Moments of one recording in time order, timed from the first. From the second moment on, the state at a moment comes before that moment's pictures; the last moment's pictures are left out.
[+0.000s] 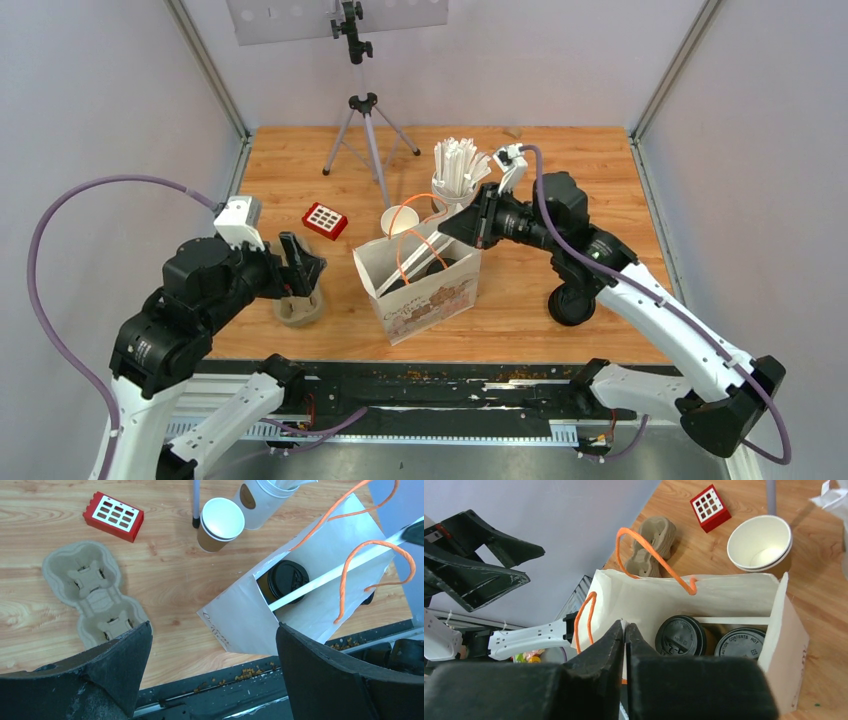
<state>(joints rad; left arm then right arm) -0.49 0.64 1.31 -1.10 -0.09 -0.41 0.69 1.09 1.17 -0.28 -0.37 0.64</state>
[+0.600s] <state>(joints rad) -0.49 0.70 1.50 -1.11 -0.06 -0.35 0.71 1.14 1.58 -0.73 -0.03 0.48</state>
